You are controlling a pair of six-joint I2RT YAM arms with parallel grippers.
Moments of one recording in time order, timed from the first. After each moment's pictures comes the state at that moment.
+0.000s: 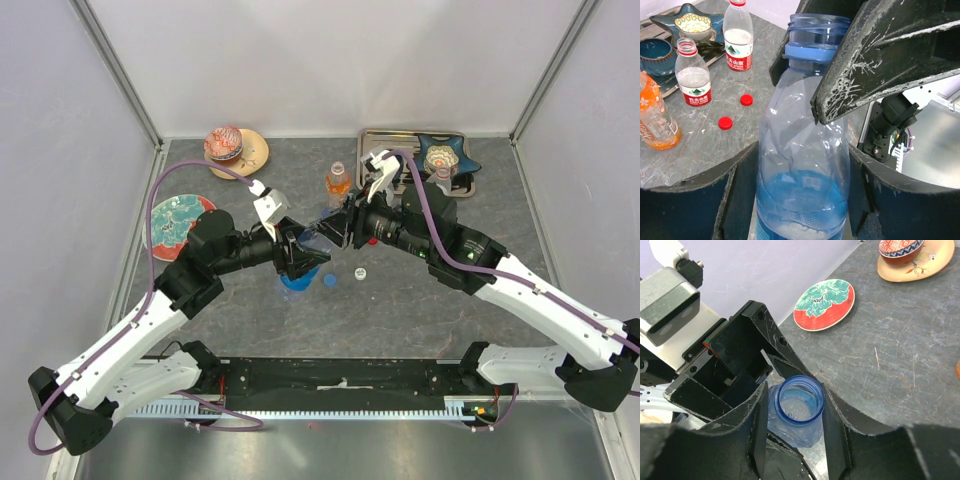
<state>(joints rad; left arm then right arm) -0.70 0.89 0.88 -0.09 0.49 -0.17 0.93 1.16 1.28 -0.27 -0.07 0.47</state>
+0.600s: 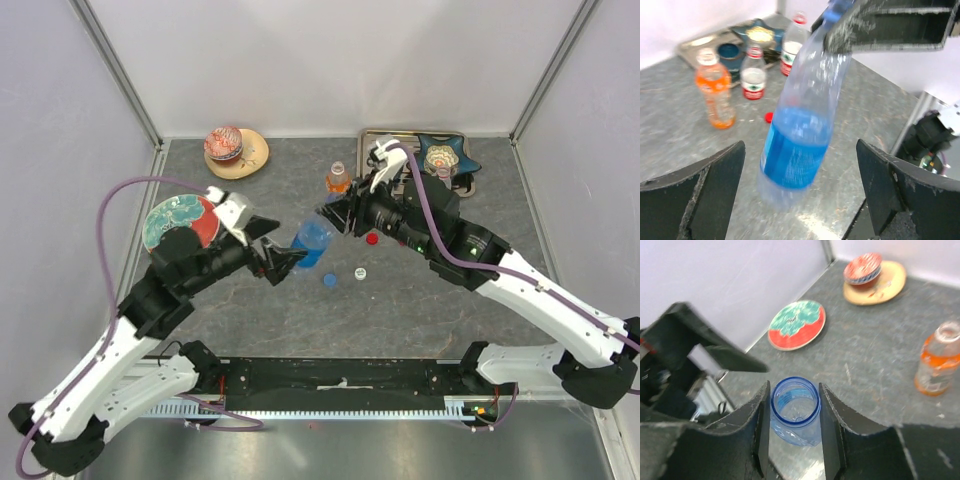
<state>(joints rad) -0.70 0.74 0.91 -0.24 0.28 -0.16 0.93 1.17 1.32 -0.29 0.04 0.42</state>
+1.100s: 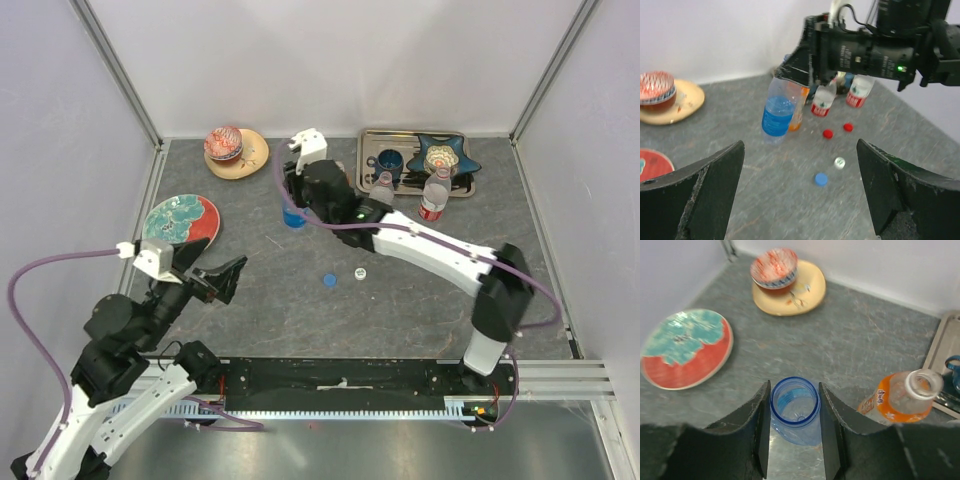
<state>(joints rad) -0.70 0.25 0.84 -0.43 -0.16 -0.16 0.93 1.69 1.54 -0.05 0.40 0.19</state>
